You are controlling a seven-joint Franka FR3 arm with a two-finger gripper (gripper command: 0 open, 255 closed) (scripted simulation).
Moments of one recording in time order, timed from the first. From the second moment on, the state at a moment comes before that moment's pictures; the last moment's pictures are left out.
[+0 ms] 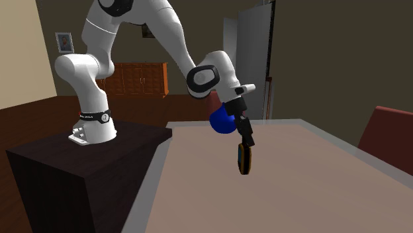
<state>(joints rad) 0.17 0.57 -0.10 -1.97 -0.46 2.95 0.05</state>
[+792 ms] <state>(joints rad) 0.14 0.48 -0.06 -1.98 -0.43 2.87 0.00</state>
